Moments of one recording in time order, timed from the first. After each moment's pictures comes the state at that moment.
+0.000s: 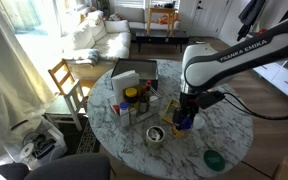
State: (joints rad) arm 0.03 0.32 0.04 -2.06 0.21 2.14 -0.06
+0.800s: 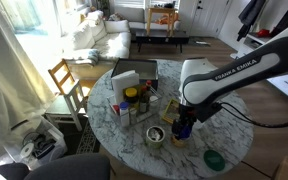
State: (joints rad) arm 0.04 0.37 0.06 -2.12 0.20 2.27 -0.06
